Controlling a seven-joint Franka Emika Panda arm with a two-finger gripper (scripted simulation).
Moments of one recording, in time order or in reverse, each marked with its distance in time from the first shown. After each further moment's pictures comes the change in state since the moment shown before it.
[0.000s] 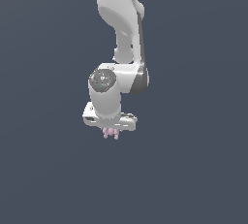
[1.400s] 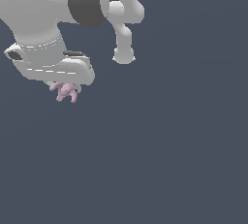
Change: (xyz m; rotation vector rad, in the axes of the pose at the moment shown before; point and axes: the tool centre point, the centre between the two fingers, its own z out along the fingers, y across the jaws) arm -0.022 0.135 -0.211 0.000 0.003 0.002
